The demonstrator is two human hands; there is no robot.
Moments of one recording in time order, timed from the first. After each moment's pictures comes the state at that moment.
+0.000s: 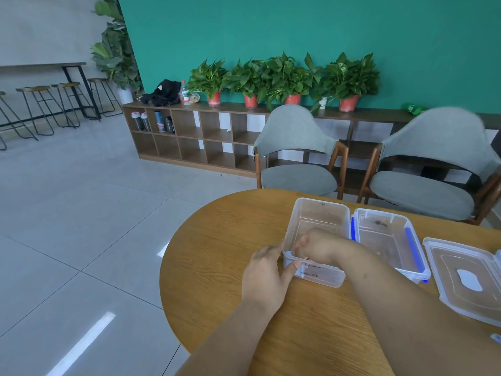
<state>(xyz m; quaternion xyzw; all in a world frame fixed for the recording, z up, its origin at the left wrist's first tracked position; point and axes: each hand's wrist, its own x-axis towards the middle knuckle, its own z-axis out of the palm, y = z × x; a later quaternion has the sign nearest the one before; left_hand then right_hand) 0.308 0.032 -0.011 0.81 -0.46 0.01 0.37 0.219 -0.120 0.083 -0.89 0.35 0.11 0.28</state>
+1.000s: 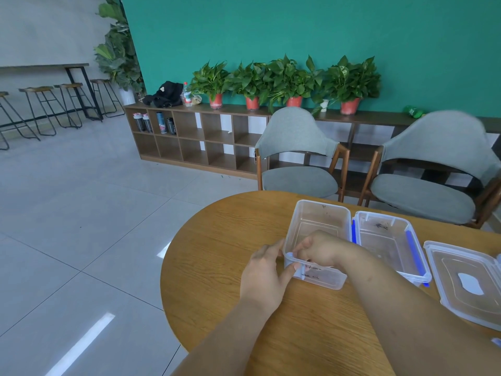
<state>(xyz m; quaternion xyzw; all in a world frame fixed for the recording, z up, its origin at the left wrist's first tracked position) 0.313 0.035 -0.008 0.80 -0.46 -0.01 0.38 0.216 -0.129 0.073 -0.85 0.37 0.08 0.36</state>
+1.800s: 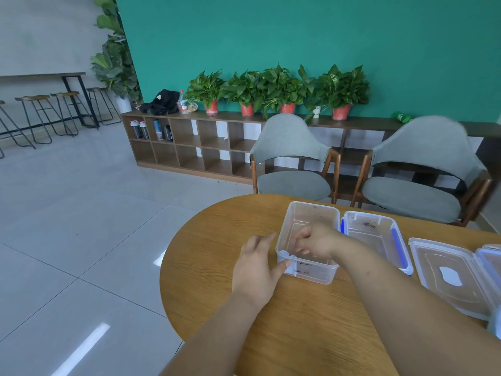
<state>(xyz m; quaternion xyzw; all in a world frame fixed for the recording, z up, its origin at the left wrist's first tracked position) 0.308 0.049 0.017 0.80 -0.47 0.02 0.36 0.199 -0.130 0.084 -0.85 0.36 0.00 0.38</state>
